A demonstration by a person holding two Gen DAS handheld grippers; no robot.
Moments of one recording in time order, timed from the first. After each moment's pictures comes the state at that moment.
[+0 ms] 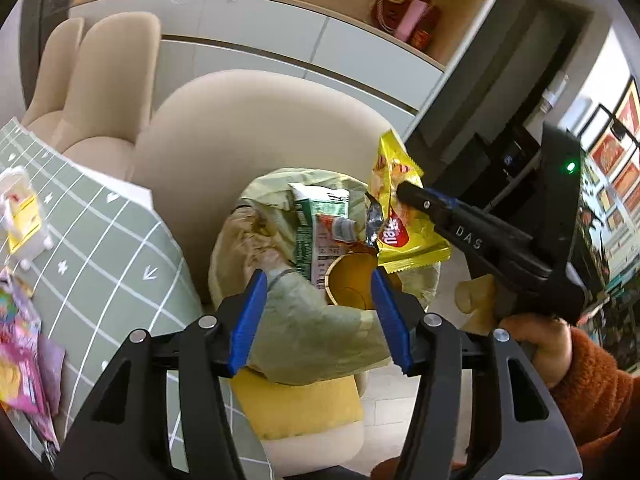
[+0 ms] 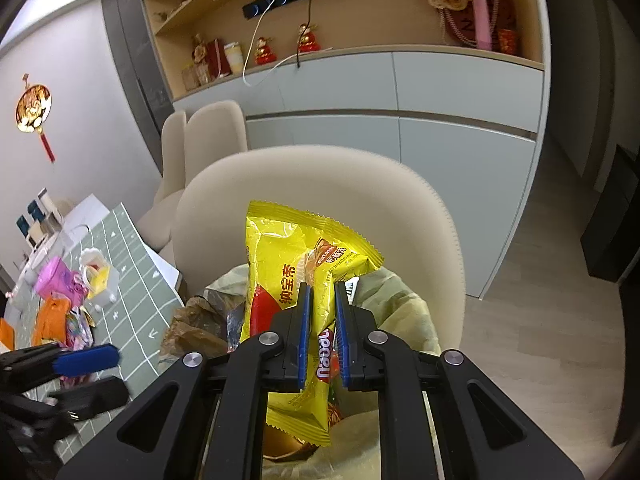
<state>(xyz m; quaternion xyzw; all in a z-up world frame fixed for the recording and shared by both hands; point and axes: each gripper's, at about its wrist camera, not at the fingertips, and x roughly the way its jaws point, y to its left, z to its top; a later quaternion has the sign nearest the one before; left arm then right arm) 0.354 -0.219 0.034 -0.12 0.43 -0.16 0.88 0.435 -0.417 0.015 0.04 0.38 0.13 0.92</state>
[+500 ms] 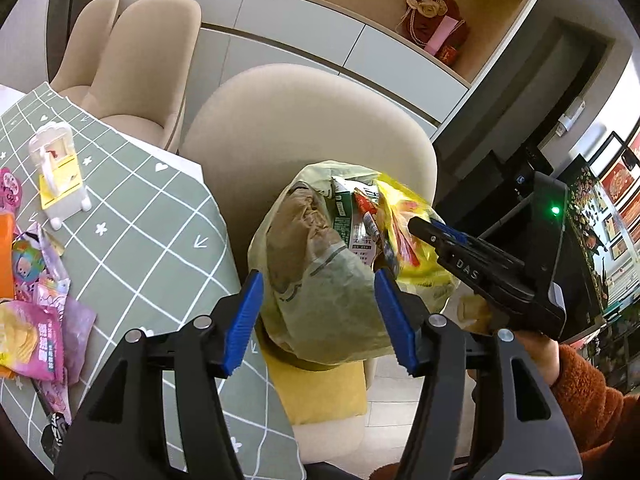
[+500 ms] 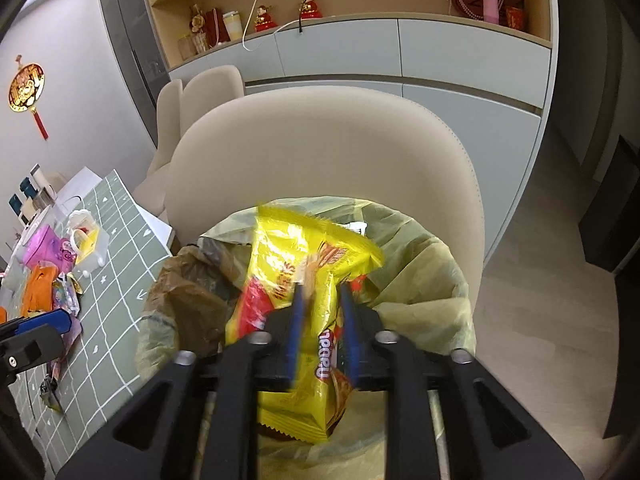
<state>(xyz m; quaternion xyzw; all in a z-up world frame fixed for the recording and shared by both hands) 0.330 -0.178 0.028 -0.15 0.44 -0.14 0.88 0.416 -0.403 -0.011 0.02 0.41 0.12 0.90</state>
